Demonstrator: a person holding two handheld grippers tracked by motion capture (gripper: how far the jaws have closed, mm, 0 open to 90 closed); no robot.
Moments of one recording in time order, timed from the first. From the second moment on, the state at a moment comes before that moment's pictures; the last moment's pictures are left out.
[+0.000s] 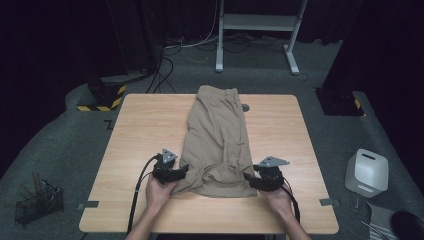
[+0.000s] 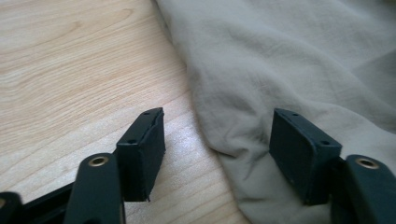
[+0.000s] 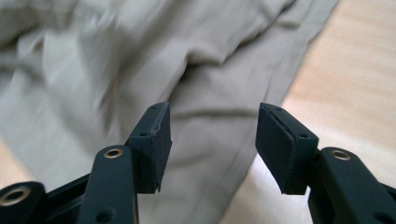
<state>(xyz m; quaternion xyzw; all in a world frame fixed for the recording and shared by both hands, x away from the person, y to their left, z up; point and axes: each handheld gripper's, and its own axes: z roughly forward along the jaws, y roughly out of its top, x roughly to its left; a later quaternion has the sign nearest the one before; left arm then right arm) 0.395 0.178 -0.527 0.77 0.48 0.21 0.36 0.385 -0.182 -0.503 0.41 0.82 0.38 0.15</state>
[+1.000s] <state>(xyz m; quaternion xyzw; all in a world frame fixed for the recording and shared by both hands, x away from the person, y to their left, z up) 0.395 0.178 -0.527 0.77 0.49 0.21 0.36 0.430 -0.167 -0.484 0.43 0.79 0.41 0.16</state>
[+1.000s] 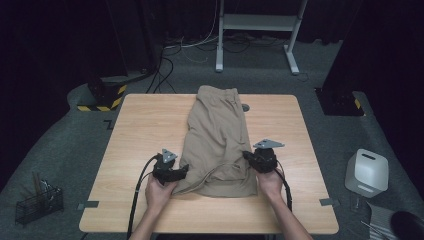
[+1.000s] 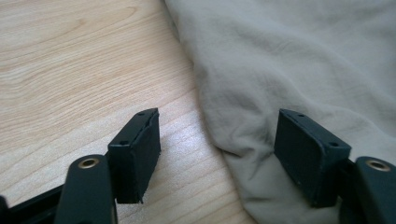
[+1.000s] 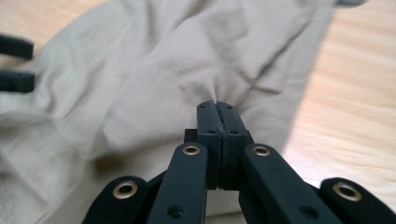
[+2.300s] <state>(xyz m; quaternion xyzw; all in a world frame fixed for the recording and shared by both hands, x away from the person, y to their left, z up) 0.396 0.177 -0.527 0.77 0.49 0.21 0.35 0.402 -0.194 -0.495 0.43 0.81 0.35 0.18</state>
